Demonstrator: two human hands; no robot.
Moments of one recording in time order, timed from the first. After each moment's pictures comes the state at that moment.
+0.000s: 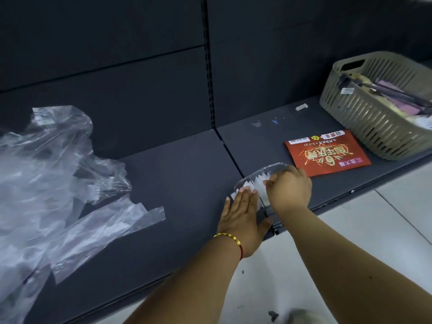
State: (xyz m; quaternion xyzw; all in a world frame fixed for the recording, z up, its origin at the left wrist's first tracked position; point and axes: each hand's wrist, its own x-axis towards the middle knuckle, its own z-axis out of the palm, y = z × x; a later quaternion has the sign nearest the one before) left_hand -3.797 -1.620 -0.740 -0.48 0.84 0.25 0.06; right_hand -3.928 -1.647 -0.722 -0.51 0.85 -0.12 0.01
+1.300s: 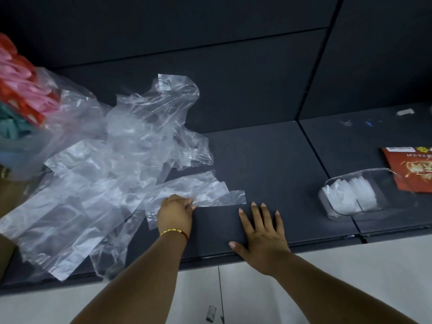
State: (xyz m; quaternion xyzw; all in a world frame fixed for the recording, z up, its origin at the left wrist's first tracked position) left_hand -3.496 -1.624 -0.779 -0.79 0.57 0.18 -0.13; right_hand -3.720 -1.581 -0.792 -0.80 0.58 0.09 0.14
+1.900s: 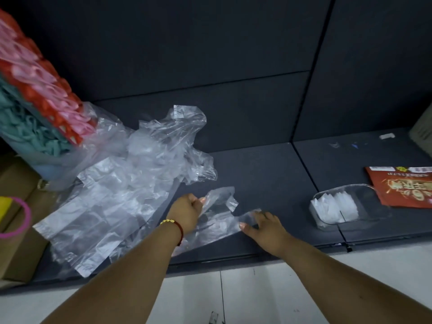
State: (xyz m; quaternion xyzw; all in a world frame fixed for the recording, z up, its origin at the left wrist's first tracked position) left_hand -3.514 -1.612 -0.672 -0.75 0.53 0.35 -0.18; right_hand -3.735 -1.599 -0.715 -0.66 0.63 -0.04 0.41
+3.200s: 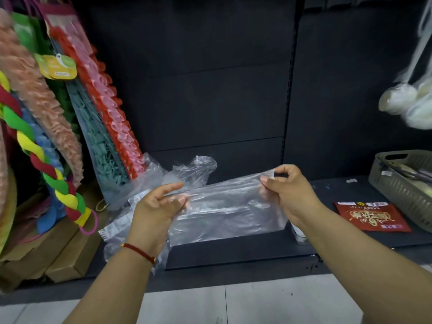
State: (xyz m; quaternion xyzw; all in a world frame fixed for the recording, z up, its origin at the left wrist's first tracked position) left_hand -3.515 -1.415 -0.453 -0.54 0.41 0.42 -0.61; right_hand -3.766 -1.484 -0.451 -0.45 0.48 -0.53 0.53
